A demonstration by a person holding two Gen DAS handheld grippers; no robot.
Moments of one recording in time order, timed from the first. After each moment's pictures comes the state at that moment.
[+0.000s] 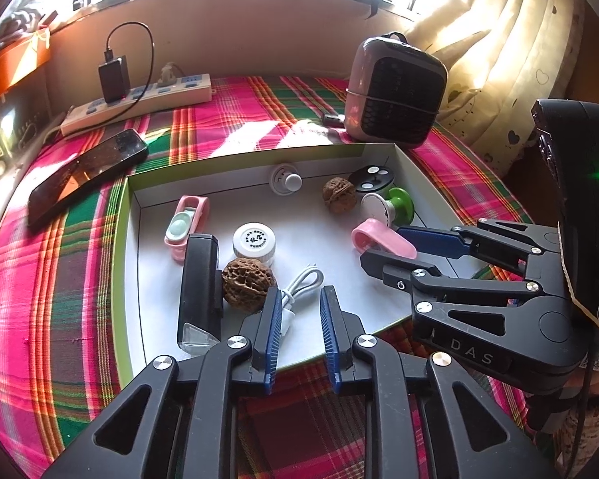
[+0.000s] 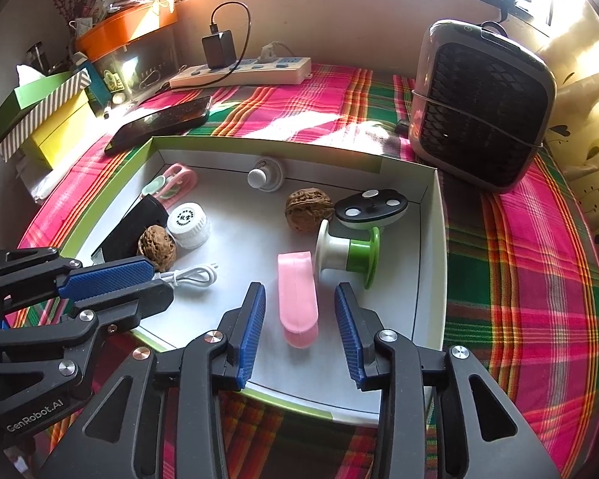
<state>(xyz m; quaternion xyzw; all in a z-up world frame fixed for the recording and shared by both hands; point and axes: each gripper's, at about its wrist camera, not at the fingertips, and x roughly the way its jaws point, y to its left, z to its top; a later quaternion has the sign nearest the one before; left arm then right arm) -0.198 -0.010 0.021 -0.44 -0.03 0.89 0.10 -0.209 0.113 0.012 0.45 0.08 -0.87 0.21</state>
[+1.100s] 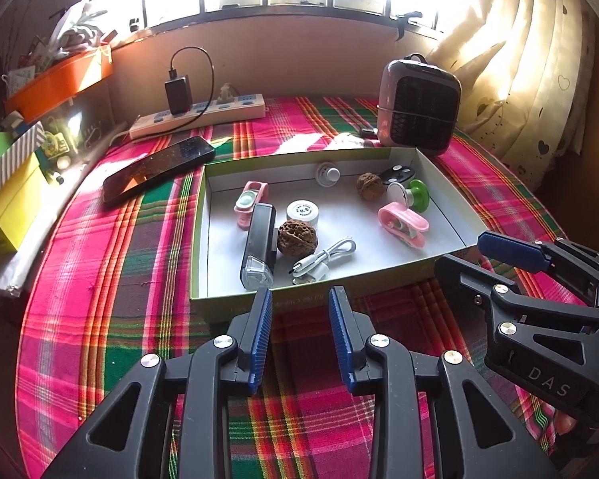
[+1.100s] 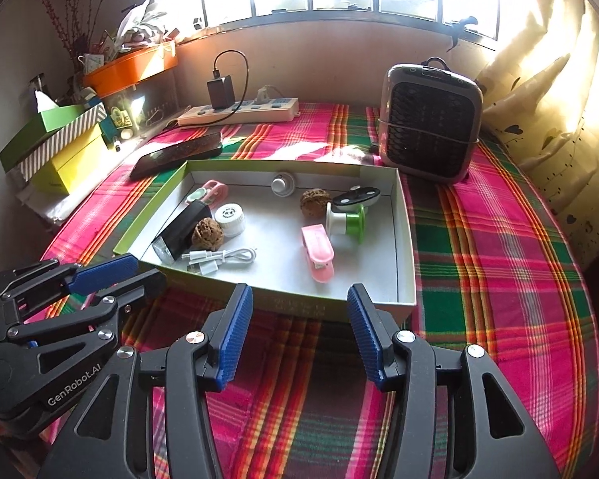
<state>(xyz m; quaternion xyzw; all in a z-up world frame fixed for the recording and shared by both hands) -0.135 -0.013 0.033 -0.40 -0.01 0.91 0.01 -0.131 0.121 0.037 0.39 0.05 -0.90 0.17</state>
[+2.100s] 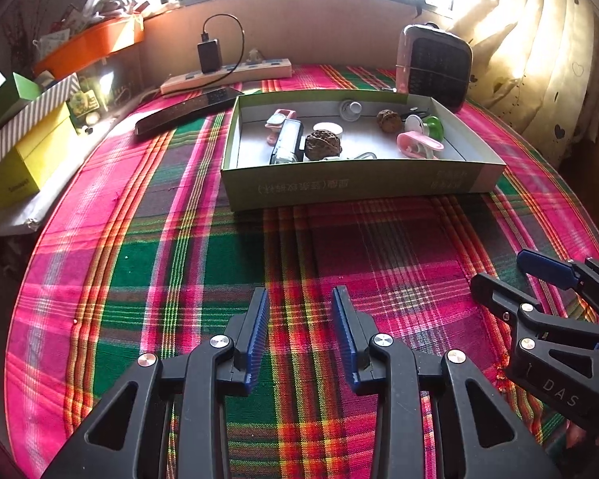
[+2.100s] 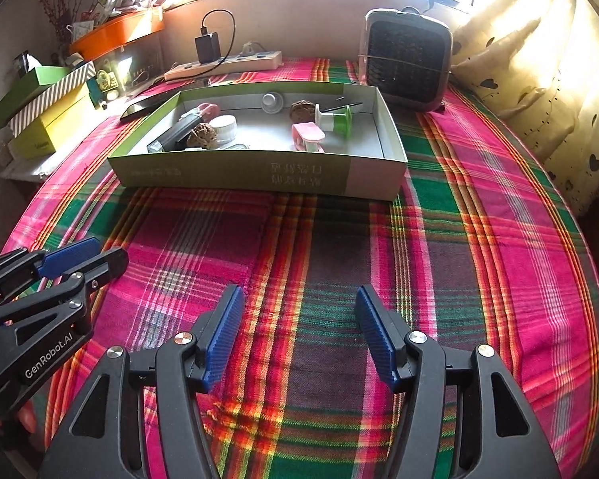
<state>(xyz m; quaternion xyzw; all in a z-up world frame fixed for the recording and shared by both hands) -0.080 -0.017 -0.001 -0.42 -0.02 0.90 -0.03 -0.075 0.130 0.000 0.43 0.06 -0.89 0.13</state>
